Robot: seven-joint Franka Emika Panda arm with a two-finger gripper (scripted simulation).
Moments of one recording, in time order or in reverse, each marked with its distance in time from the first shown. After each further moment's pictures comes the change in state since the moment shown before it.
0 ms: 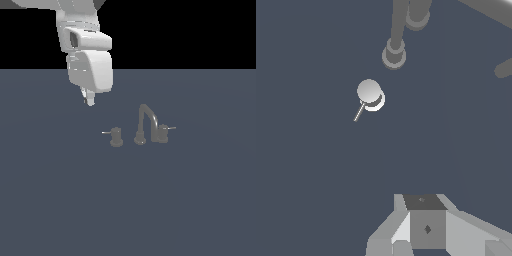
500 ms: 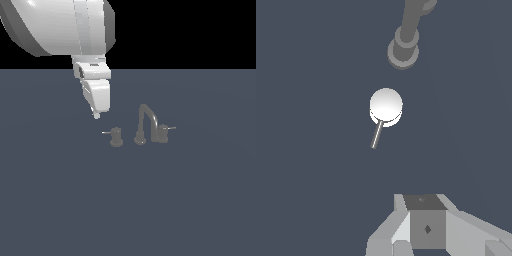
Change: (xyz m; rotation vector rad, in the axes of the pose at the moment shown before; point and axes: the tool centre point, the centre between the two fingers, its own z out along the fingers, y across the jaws) arm 0.030 -0.040 0.057 -0.002 0.001 0.185
